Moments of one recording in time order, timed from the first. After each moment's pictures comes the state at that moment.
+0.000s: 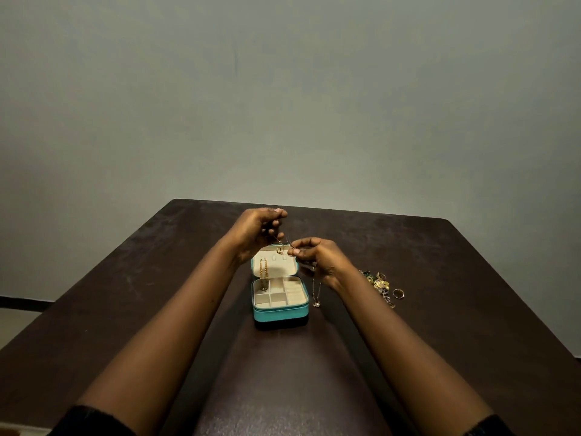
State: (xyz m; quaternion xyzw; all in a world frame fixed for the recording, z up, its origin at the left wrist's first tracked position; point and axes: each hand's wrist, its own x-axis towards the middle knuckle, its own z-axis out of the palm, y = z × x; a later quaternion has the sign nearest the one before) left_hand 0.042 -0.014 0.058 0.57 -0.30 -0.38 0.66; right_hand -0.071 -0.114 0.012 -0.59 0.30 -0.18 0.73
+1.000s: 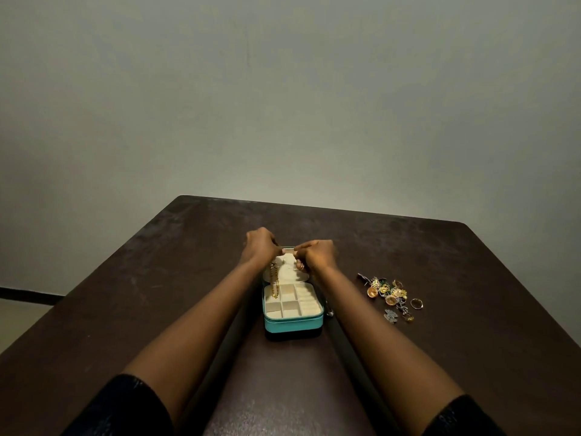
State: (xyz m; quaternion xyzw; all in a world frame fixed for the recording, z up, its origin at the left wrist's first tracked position) left_hand 0.087 -0.051 -0.008 0.87 -0.34 -0.10 0.35; right_hand -0.012 -0.118 -0.010 -0.64 0.44 -0.26 0.57
